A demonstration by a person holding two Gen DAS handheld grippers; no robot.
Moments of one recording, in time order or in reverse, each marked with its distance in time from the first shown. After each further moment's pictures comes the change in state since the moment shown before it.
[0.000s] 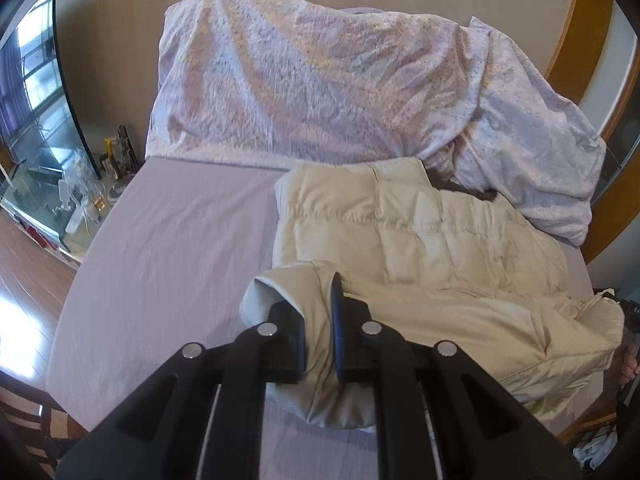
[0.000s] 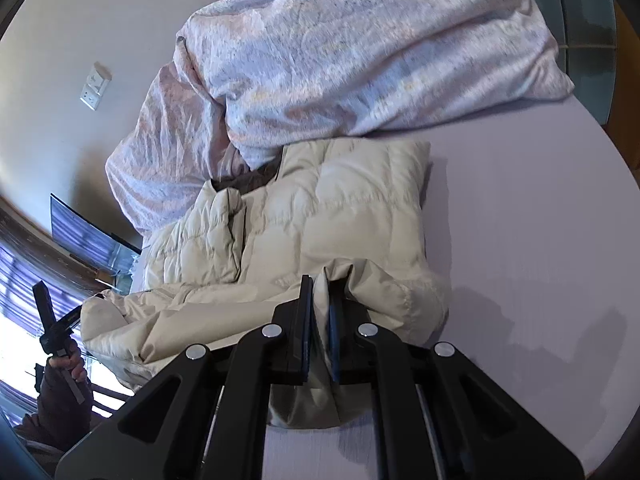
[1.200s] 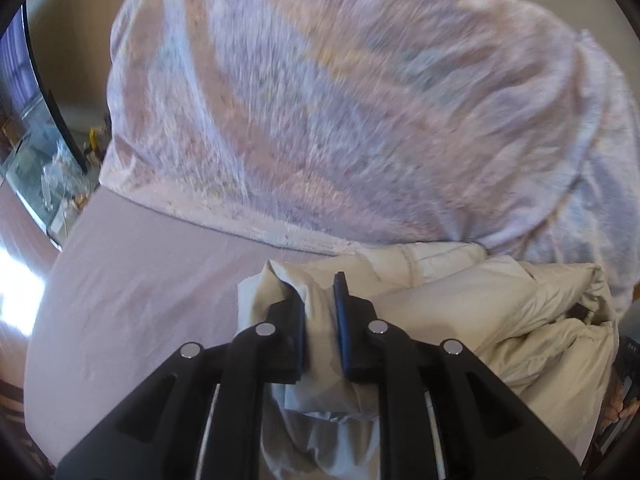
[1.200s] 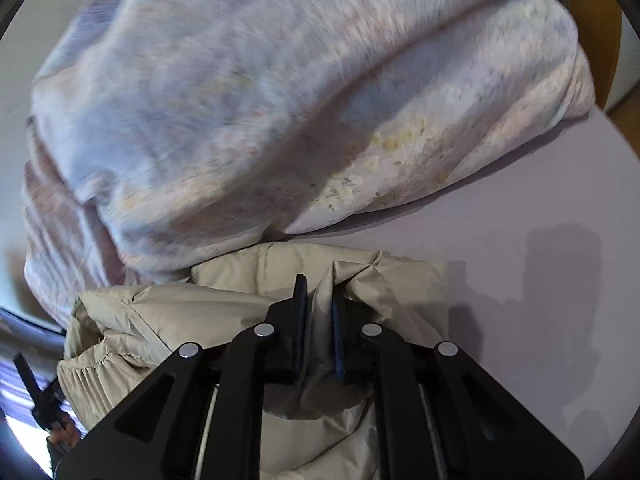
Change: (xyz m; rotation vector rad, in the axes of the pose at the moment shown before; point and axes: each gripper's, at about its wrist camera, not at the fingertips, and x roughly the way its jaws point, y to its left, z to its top) left arm 0.169 -0.009 0.130 -0.149 0.109 0.091; right arm 0.145 -0.037 0.134 0.261 -0.013 -0.202
